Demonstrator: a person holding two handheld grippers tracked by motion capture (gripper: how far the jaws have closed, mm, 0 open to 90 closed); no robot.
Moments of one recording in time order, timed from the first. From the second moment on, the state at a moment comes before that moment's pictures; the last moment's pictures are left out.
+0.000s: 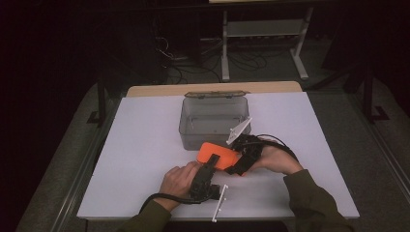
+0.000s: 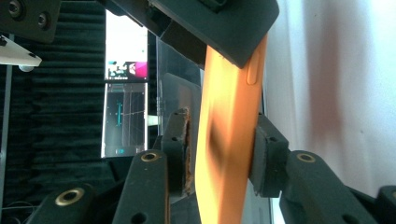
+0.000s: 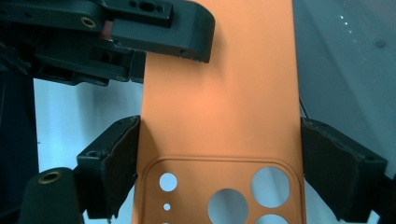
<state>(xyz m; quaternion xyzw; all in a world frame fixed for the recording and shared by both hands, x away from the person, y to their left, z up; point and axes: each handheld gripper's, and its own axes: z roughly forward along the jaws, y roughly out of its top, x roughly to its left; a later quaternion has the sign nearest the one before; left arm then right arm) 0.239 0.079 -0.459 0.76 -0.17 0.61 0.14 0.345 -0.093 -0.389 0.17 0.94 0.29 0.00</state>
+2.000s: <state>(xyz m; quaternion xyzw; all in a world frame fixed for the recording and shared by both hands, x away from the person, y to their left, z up) 0.234 0.081 -0.457 0.76 -0.19 0.61 0.15 0.349 -0.100 -0.389 0.17 0.93 0.32 -0.04</state>
